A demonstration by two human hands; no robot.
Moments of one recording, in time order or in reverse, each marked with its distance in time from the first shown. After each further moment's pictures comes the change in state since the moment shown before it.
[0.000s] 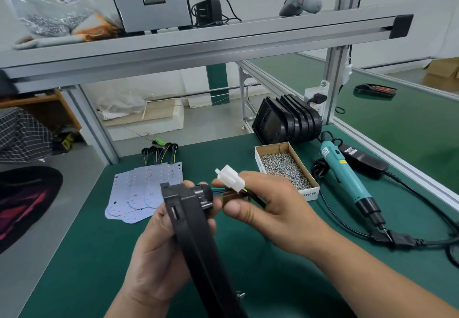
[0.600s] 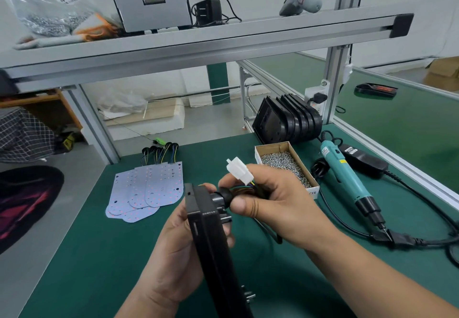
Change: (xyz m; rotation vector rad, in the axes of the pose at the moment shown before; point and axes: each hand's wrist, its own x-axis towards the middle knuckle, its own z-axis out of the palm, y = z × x) left_hand 0.000 -0.013 0.031 0.215 0.088 -0.049; right_hand 0.003 -0.007 0.000 0.731 -0.043 0.070
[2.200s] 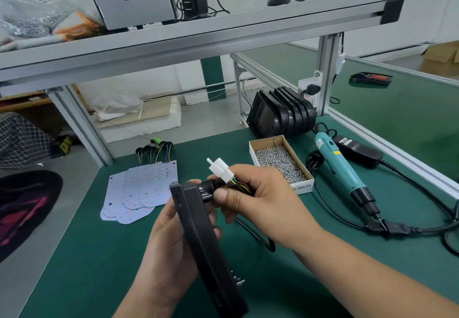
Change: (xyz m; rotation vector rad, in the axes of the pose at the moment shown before) left_hand 0.005 -0.005 -0.005 0.111 0.127 0.057; right_hand -0.002 0.007 0.006 -0.234 0.178 0.161
